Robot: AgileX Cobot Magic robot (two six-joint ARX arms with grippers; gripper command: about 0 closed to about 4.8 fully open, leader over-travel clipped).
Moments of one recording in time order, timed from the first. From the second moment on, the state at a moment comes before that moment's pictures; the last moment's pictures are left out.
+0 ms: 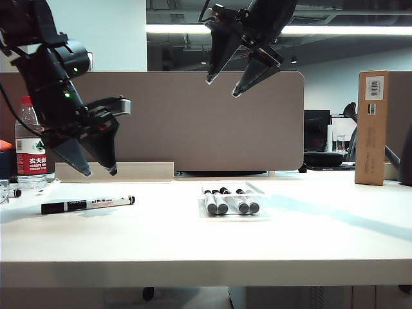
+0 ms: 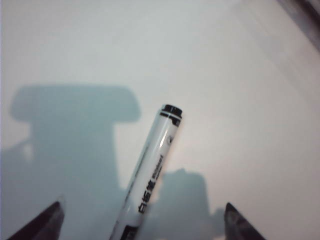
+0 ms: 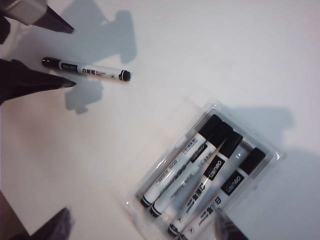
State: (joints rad) left arm -0.15 1.90 1.48 -0.67 0.28 0.42; right arm 0.43 2.14 2.37 -1.23 -0.39 -0.21
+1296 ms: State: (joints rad) left arm -0.18 2.04 1.53 -0.76 0.26 0.43; right arm 0.42 2.14 2.37 -1.17 -0.44 -0.22
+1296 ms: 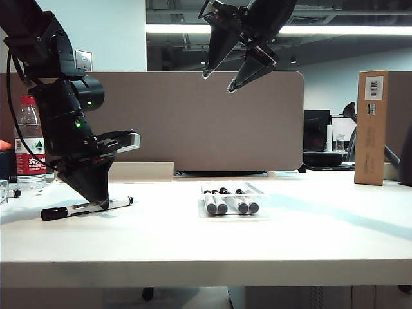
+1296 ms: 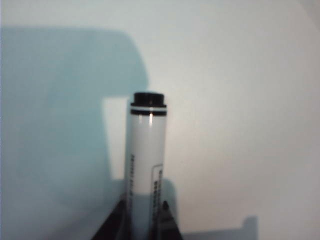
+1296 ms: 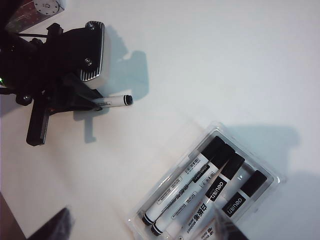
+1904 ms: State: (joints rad) left arm -0.27 2.05 1.72 -0.90 0.22 0.64; right arm 0.32 2.07 2.37 -1.17 -0.49 -0.21
